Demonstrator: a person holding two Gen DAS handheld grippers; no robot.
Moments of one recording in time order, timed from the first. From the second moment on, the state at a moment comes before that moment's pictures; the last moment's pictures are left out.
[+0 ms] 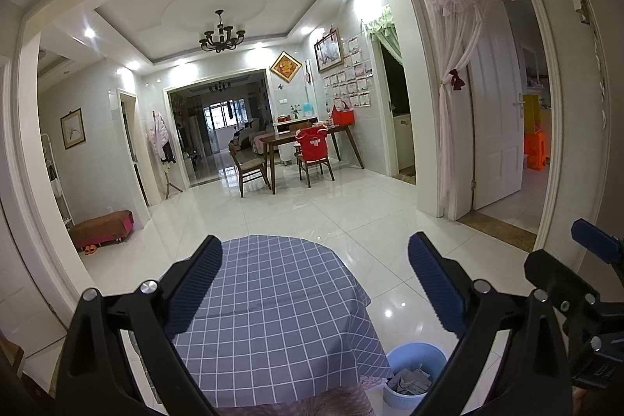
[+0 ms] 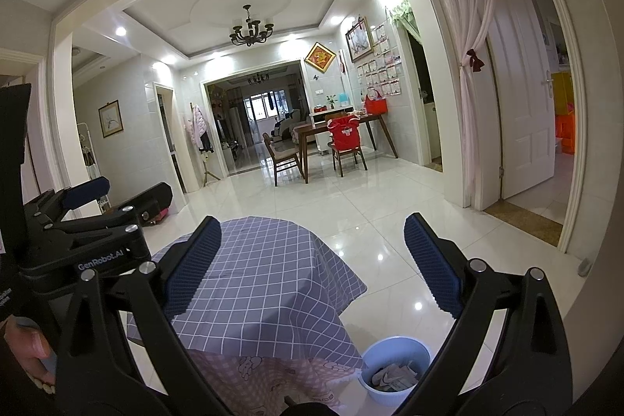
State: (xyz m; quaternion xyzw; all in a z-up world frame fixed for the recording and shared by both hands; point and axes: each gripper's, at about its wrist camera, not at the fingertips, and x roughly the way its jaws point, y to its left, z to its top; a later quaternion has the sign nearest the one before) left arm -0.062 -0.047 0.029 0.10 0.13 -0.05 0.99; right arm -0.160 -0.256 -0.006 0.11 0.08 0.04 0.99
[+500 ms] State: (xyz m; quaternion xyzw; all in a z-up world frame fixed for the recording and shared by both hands) left arm -0.063 -0.049 0.027 0.10 0.13 -0.05 0.99; right arm -0.161 -0.256 -0.007 0.11 0.09 0.04 0.99
